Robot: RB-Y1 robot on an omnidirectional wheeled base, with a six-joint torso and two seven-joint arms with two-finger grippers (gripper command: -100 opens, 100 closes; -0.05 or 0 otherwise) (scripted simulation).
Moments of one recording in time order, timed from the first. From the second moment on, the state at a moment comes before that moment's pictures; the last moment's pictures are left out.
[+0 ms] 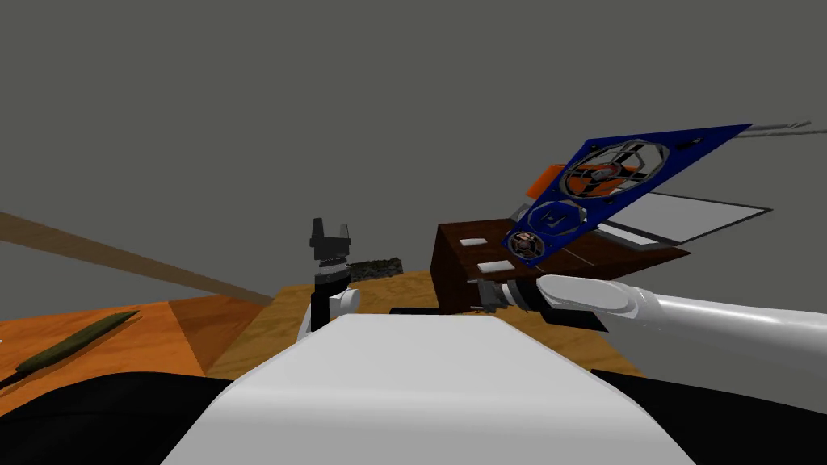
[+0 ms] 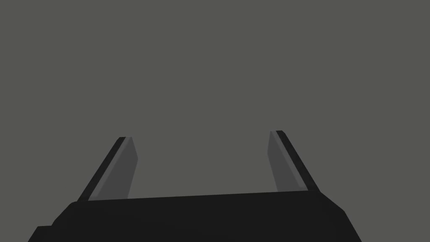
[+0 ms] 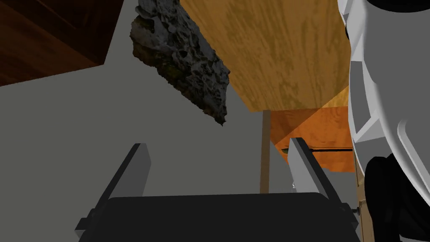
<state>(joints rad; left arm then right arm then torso) 0.46 -0.01 0.04 -2.27 0.02 -0.48 0.17 -0.26 -1.74 1.11 -2.15 0.94 -0.33 0.01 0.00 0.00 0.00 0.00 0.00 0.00</state>
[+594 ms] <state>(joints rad) 0.46 -0.01 0.04 -2.27 0.02 -0.48 0.17 -0.34 -1.91 1.29 -2.13 1.06 -0.30 0.00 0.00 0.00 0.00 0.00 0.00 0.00</state>
